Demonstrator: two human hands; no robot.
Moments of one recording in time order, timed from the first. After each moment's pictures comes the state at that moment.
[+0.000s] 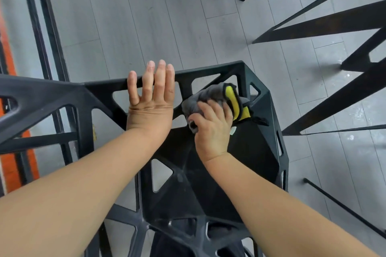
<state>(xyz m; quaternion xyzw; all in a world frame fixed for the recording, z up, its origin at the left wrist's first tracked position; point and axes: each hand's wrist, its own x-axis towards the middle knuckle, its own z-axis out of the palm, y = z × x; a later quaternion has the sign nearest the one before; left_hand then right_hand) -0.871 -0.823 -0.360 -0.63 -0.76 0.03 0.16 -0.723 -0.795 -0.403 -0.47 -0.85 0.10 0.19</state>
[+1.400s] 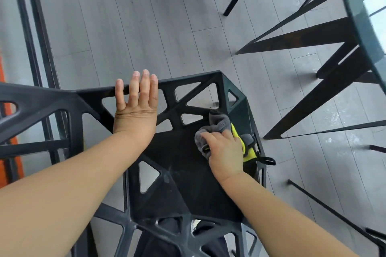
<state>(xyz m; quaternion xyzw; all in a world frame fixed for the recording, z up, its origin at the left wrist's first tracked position) -0.867 -0.822 -0.333 -0.62 -0.77 0.15 0.11 -0.643 -0.807 -0.361 -0.49 -0.87 0.11 -0.01</state>
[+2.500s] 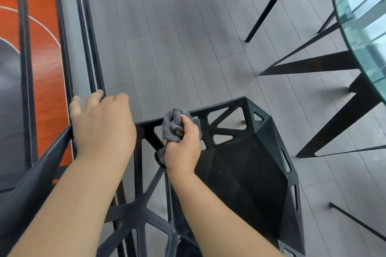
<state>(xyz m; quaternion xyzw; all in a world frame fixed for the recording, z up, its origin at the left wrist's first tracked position) -0.955 -0.836 -0.148 -0.47 -0.88 0.13 -0.01 -0.848 -0.836 -0.264 -0.64 -0.49 0.52 0.27</state>
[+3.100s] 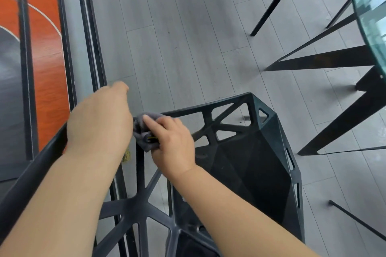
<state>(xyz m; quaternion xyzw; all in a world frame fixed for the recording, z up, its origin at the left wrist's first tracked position) -0.957 -0.834 -0.131 -0.44 -0.89 0.08 -0.08 -0.850 -0.834 -0.259 -0.40 -0.82 0.34 0.22</state>
